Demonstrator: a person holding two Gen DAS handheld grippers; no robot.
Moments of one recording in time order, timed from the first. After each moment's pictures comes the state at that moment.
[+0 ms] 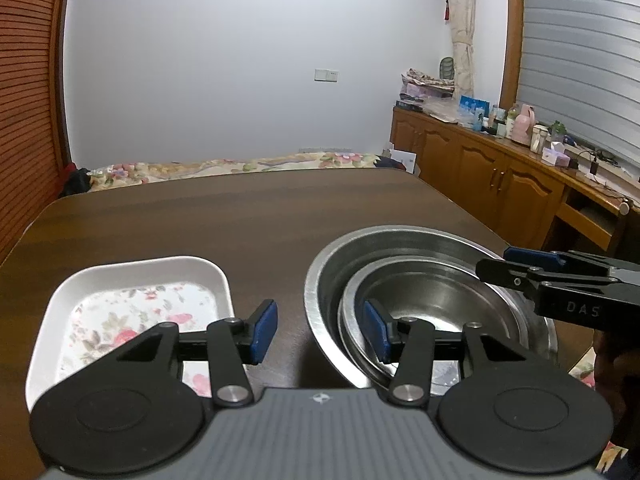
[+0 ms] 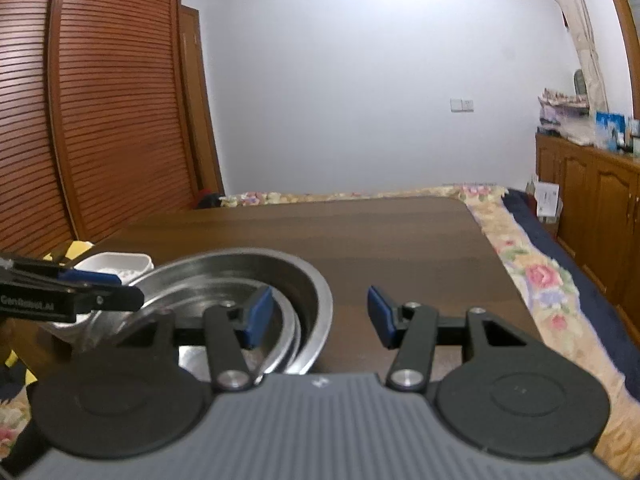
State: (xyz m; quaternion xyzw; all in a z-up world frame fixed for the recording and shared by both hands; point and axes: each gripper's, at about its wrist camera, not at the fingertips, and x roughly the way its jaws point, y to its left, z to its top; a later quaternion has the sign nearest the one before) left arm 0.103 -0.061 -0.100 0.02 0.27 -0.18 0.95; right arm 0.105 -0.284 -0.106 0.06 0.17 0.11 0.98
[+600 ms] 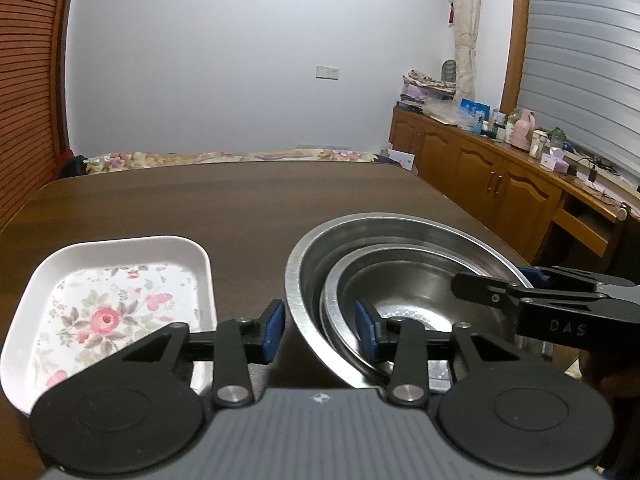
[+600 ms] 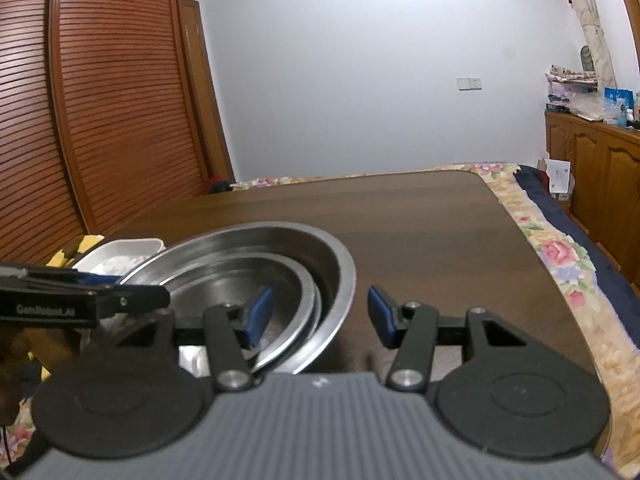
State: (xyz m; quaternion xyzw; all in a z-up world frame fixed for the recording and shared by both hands) left arm 0.103 -0.062 -0.110 0.00 0.27 -0.19 0.94; right arm 0.105 -0.277 -0.115 0.08 0.19 0.13 0.97
